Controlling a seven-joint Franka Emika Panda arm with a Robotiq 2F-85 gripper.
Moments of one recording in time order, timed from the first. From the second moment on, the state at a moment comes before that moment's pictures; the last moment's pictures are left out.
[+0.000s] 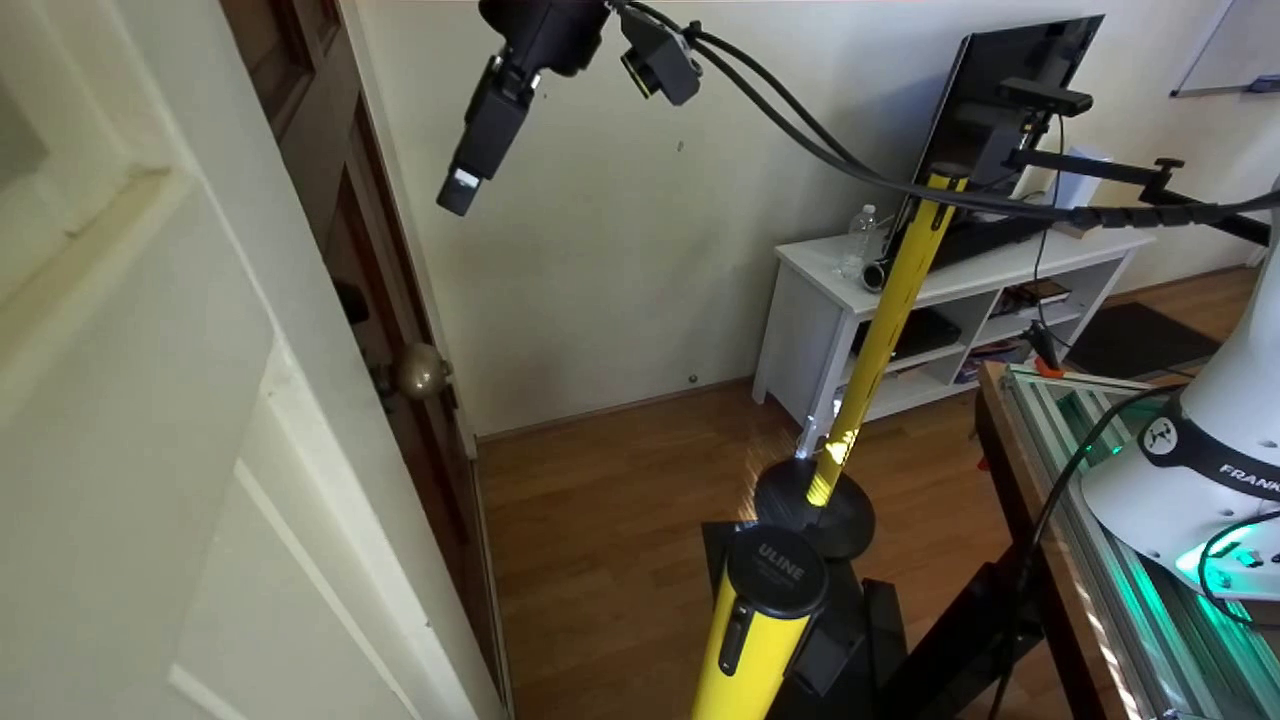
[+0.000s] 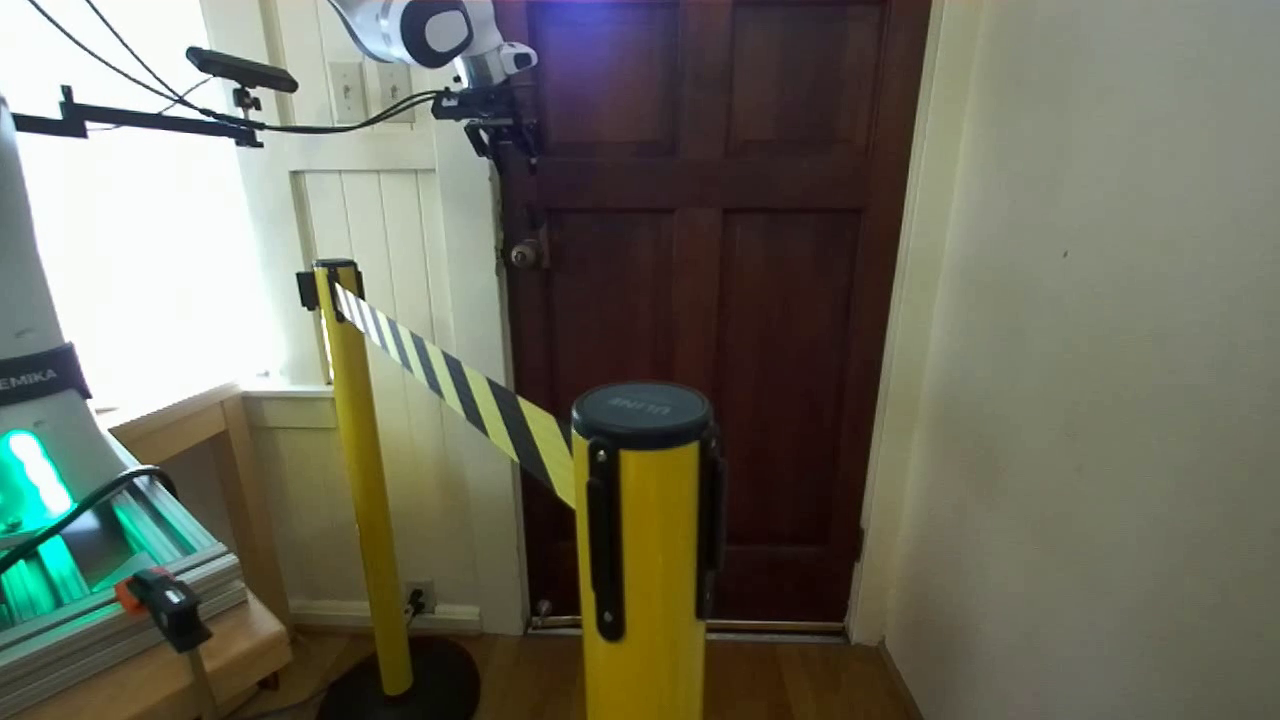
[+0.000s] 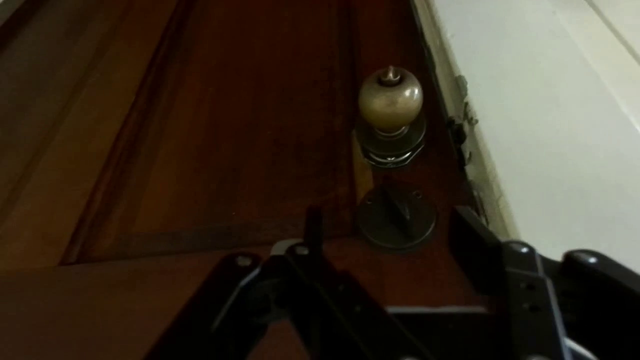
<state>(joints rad) -0.01 0.14 0.14 -1.96 0.23 2.68 -0.44</state>
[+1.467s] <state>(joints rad) 0.03 0.39 0.16 -1.77 0.05 2.88 -0.33</state>
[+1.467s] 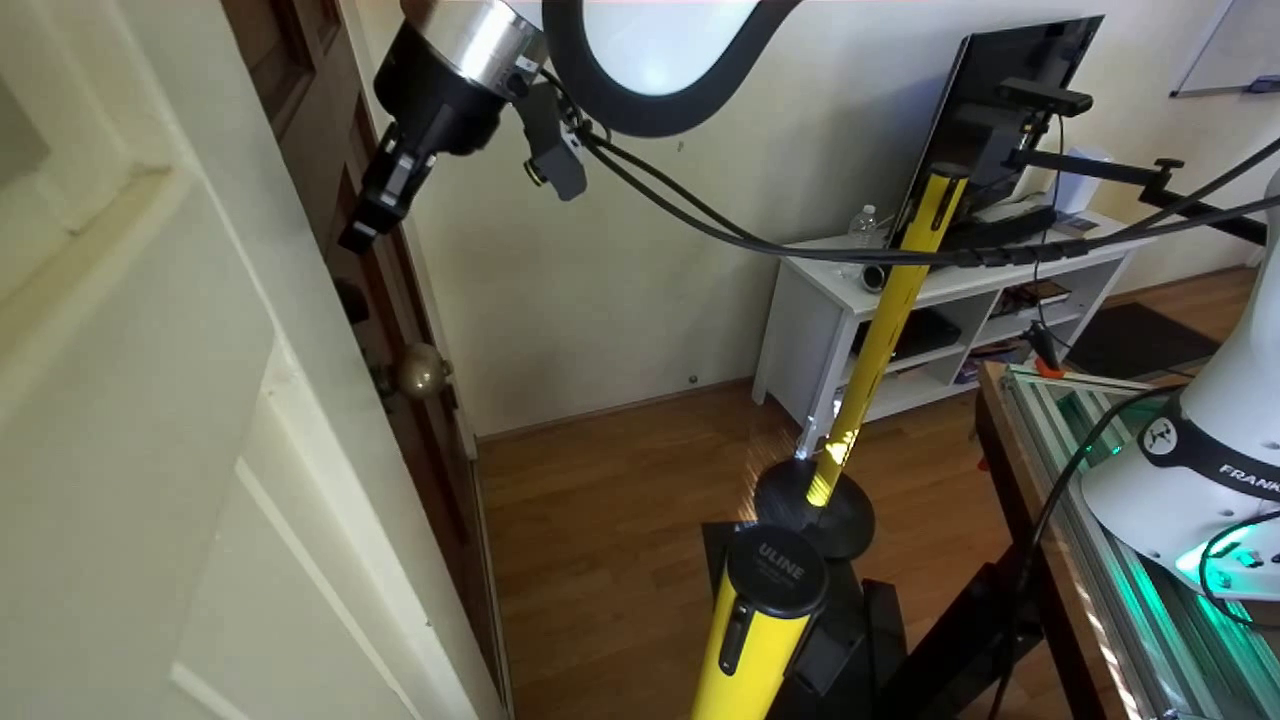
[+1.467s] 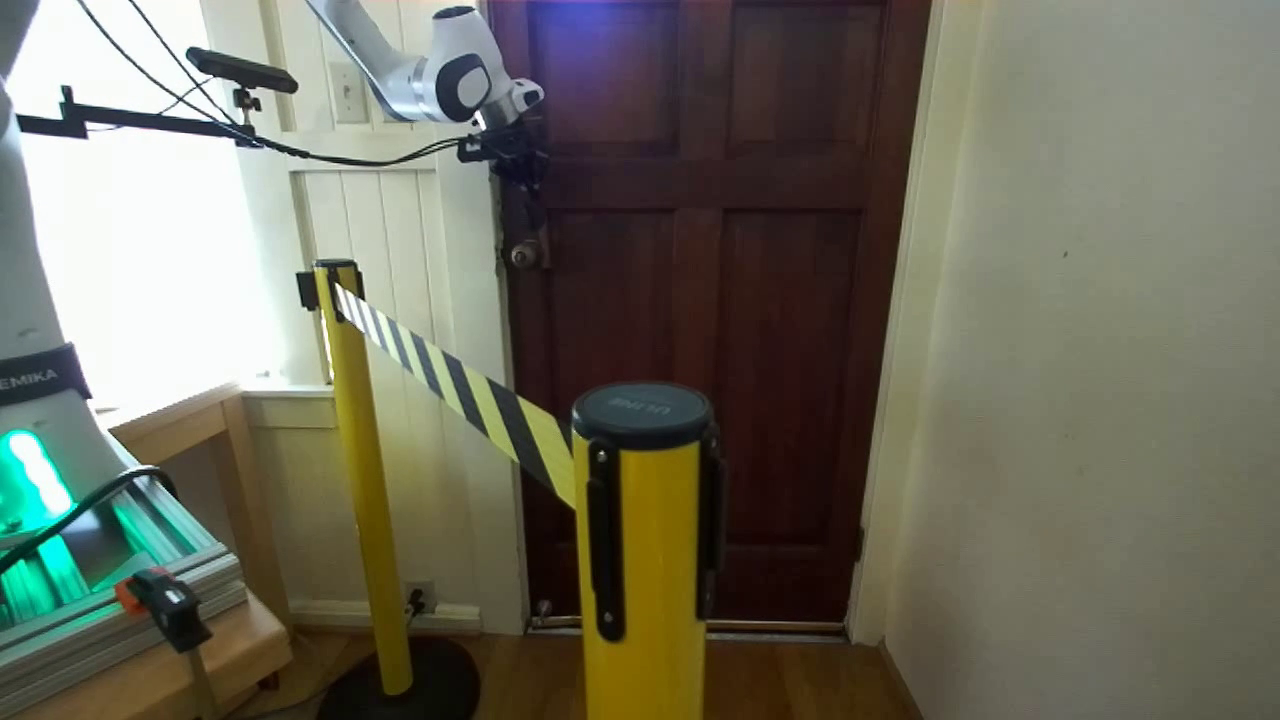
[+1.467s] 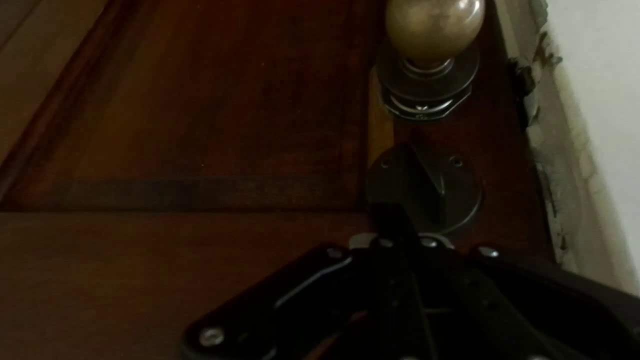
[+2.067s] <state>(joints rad) 0.05 0.41 0.16 -1.76 -0.01 2.88 -0.33</state>
